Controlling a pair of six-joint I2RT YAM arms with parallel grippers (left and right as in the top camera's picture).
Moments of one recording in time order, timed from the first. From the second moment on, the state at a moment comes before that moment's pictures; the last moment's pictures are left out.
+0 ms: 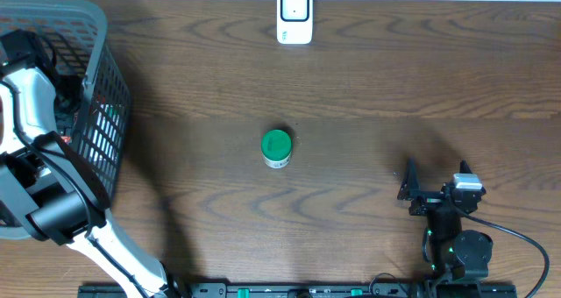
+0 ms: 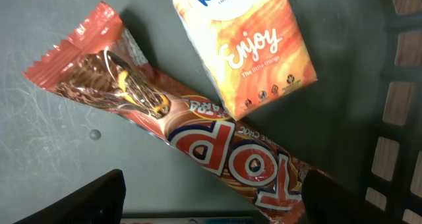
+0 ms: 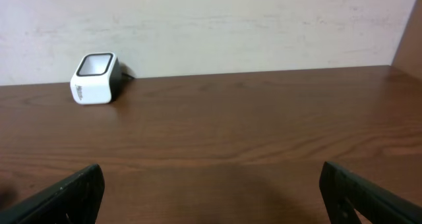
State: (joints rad) left arm 0.50 2.08 1.70 -0.91 -0.17 -1.09; right arm 0.02 0.01 0.01 -0.07 0.04 0.07
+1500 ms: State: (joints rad) left arm 0.59 1.70 1.69 -1.02 0.01 -0.96; right arm 0.02 0.01 0.01 -0.07 0.04 0.07
